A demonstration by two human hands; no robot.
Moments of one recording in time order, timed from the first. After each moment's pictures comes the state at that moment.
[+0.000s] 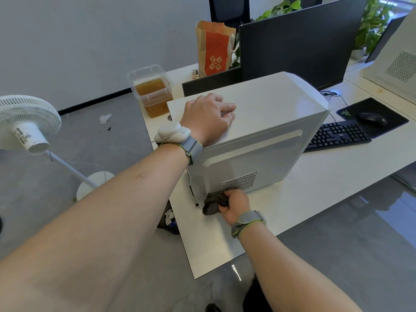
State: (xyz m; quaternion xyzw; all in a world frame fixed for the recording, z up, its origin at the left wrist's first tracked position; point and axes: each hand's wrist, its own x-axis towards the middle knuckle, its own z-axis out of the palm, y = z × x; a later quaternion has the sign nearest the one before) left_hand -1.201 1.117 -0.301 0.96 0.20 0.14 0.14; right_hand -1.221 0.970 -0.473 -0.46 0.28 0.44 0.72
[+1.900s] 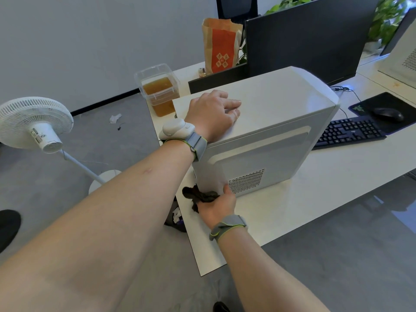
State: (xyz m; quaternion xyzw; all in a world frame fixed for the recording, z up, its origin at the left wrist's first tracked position) left_hand -1.200 1.116 -0.300 0.96 0.21 0.14 0.14; right_hand -1.268 1.008 -0.467 -0.24 0.35 0.46 0.78
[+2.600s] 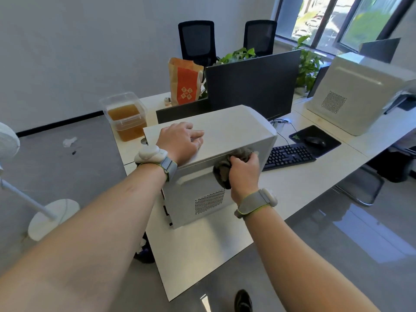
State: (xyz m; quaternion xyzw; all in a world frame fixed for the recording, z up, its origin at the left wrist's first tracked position) left_hand -1.205 1.113 -0.296 0.96 0.21 0.12 0.13; right_hand -1.160 0.931 -0.325 -0.66 0.02 0.12 0.74
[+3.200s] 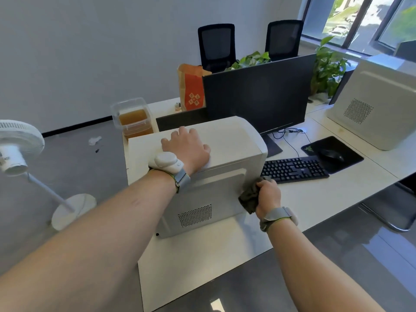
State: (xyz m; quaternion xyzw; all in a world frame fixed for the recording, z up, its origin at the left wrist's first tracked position) left_hand -1.134 1.039 -0.273 0.92 0.39 0.07 0.01; right_hand -1.016 0.856 -0.419 -0.60 0.13 0.29 0.74
